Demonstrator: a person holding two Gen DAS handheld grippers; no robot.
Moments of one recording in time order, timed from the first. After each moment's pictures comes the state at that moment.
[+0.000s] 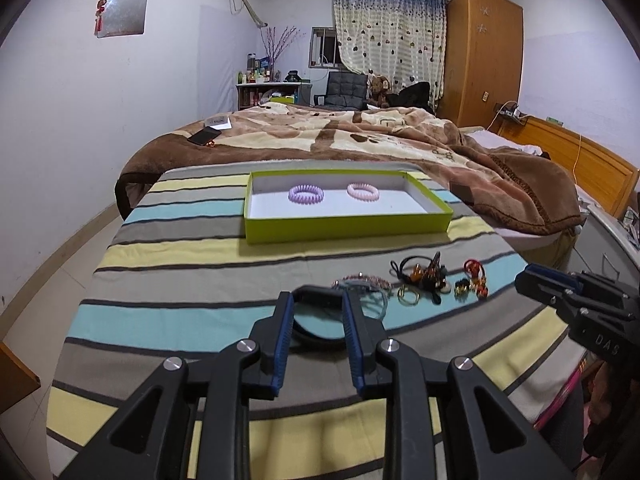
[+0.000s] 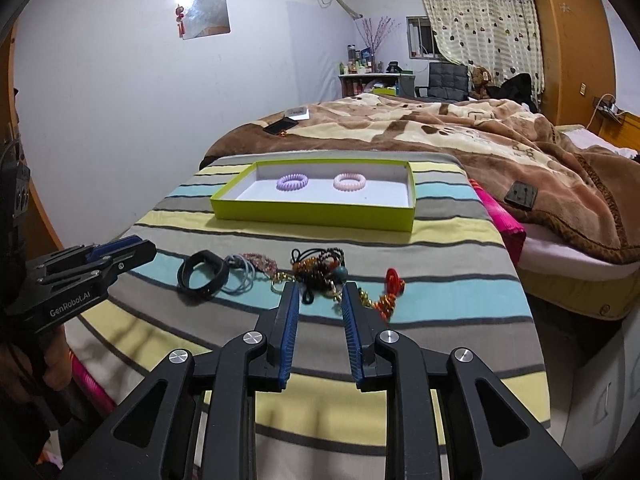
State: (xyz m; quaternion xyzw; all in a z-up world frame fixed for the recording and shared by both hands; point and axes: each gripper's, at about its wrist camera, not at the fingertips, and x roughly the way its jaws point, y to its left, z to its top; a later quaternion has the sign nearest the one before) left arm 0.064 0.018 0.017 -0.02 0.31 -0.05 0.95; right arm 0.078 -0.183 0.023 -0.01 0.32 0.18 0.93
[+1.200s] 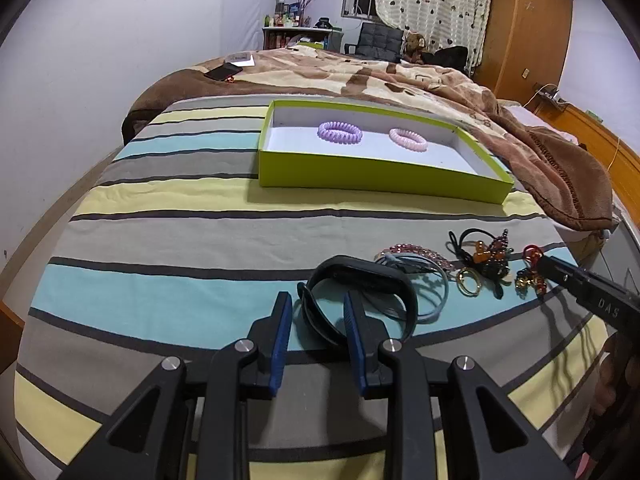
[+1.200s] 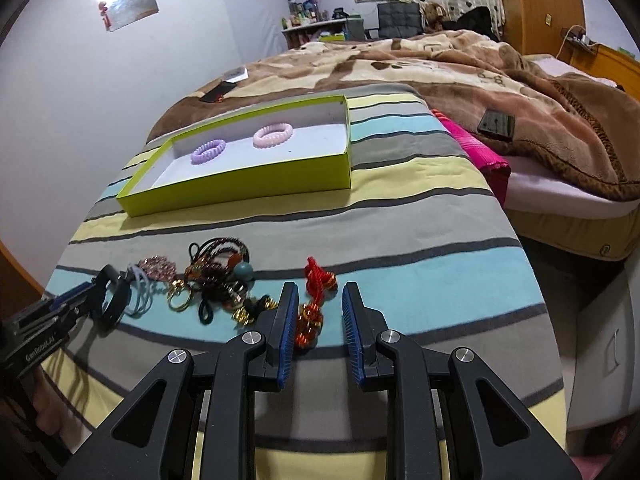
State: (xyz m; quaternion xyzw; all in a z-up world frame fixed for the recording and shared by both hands) left arm 0.116 0.028 -0.029 -0.06 0.40 -0.01 0.91; right arm 0.162 -0.212 -0.020 0.04 0.42 0.11 0.90
